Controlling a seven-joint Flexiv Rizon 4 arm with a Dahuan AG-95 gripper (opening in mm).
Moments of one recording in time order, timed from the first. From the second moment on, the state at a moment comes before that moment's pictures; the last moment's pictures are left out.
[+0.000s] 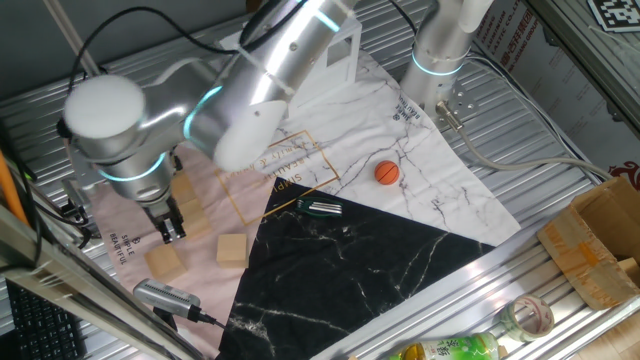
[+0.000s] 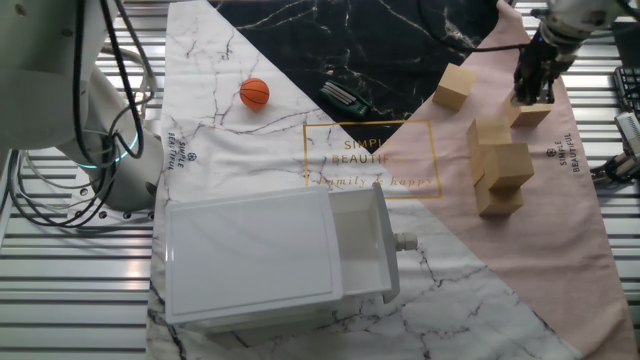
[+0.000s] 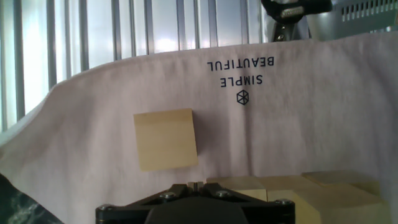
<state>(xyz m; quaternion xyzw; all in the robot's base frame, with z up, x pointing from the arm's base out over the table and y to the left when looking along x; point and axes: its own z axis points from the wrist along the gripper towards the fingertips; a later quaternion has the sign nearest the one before) 0.720 0.107 0.090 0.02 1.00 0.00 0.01</state>
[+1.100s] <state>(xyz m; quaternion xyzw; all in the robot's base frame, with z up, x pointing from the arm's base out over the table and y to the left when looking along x) 0.715 0.105 0.091 0.00 1.00 0.02 0.03</state>
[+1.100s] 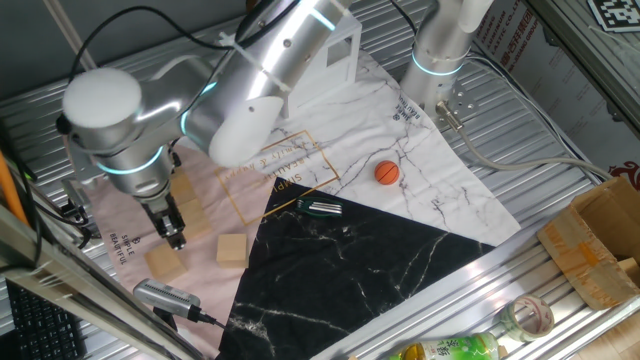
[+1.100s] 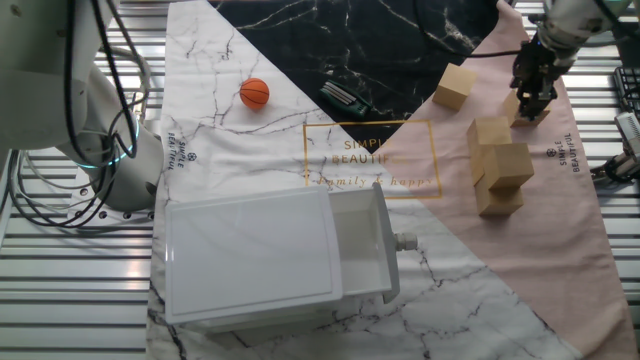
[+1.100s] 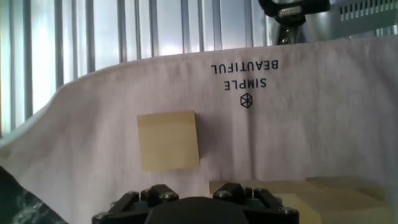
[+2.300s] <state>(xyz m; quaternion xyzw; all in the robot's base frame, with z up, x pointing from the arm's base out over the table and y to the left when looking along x) 0.720 0.107 0.090 0.00 1.00 0.01 0.03</state>
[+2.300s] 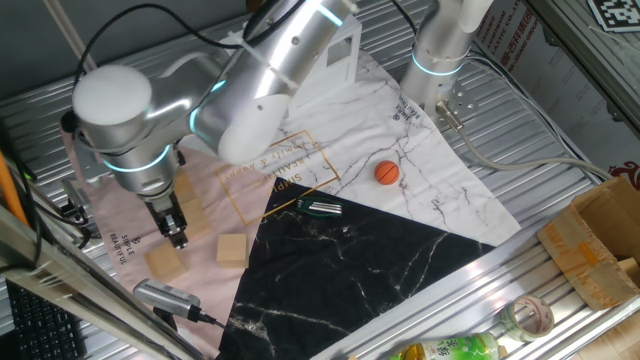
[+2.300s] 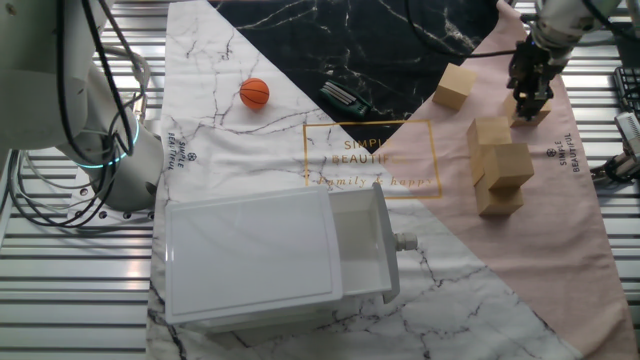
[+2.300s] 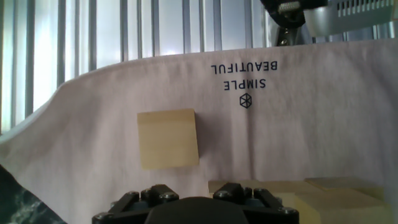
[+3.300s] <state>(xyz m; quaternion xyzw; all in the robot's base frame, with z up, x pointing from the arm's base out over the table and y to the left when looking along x) 0.731 0.110 0.091 -0.01 1.00 0.02 0.03</state>
